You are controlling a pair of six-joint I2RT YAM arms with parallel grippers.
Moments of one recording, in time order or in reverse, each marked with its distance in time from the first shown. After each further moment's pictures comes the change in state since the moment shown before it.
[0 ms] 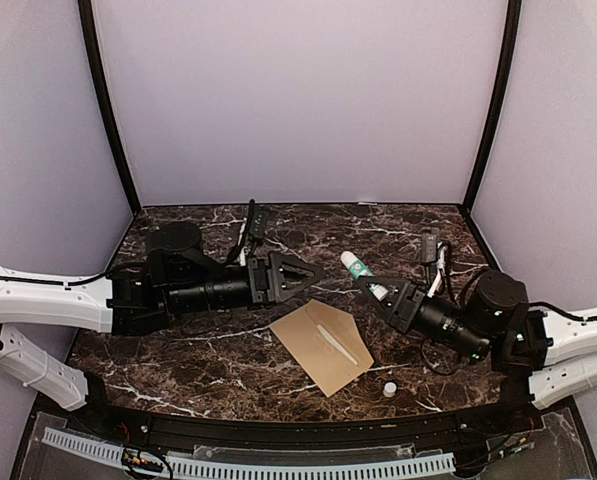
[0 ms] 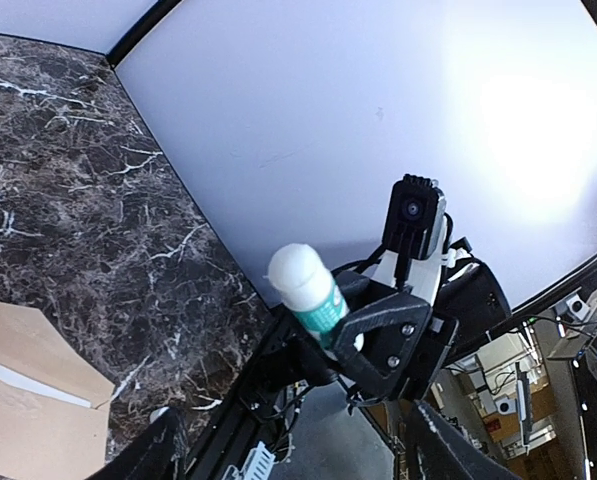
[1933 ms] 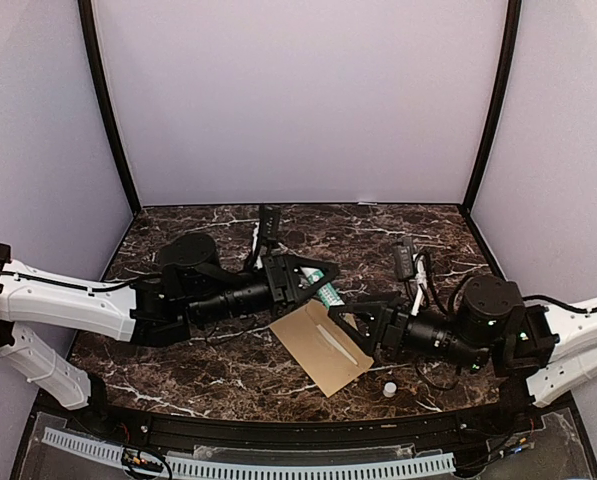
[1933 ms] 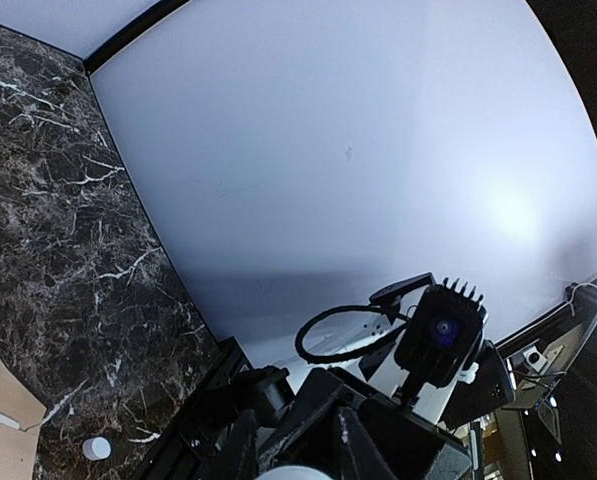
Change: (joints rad) left arm -0.084 0.122 0.012 0.255 -0.118 -0.176; right arm 0.173 0.097 0.144 -0.138 0.034 -0.068
